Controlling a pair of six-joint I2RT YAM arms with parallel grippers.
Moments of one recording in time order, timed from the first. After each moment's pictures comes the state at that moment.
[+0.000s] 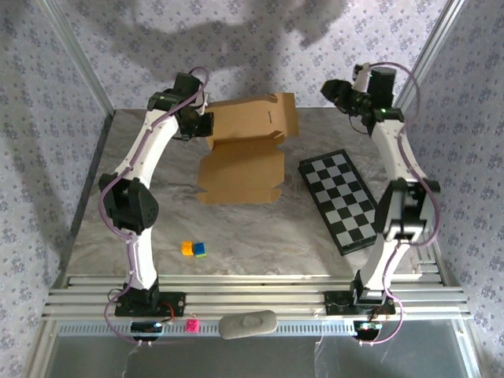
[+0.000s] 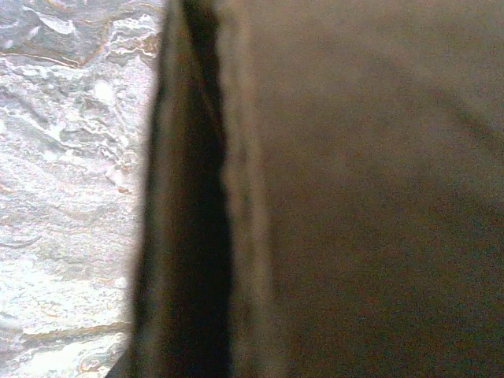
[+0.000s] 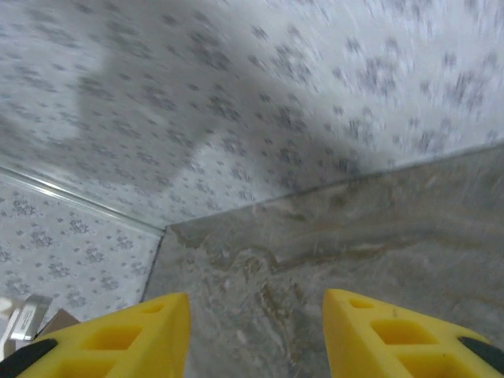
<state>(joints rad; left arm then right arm) -0.31 2.02 2.13 -1.12 0.12 -0.25 -0.02 1.90 1.80 -0.31 -0.65 0.62</state>
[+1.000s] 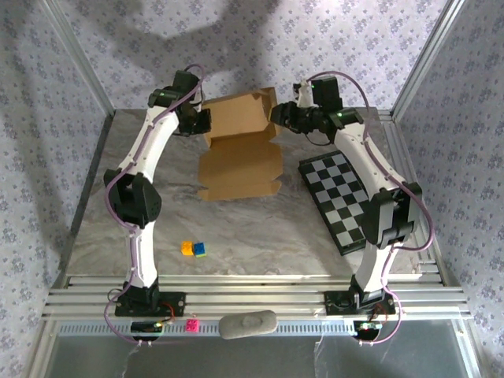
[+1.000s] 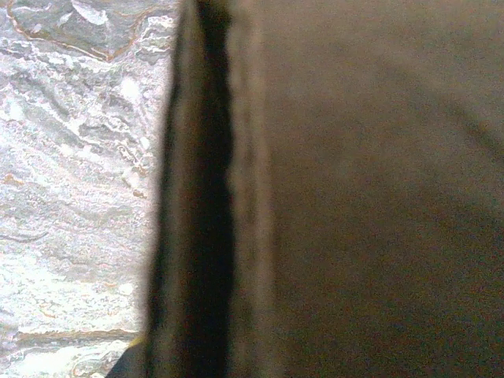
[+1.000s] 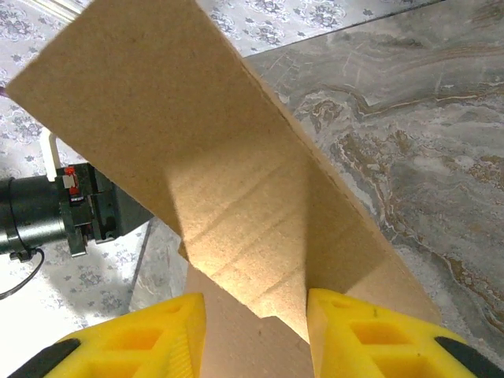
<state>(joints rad) -0.29 2.10 2.23 -1.16 0.10 -0.34 0.30 1.83 1.80 -0.57 -0.58 0.54</state>
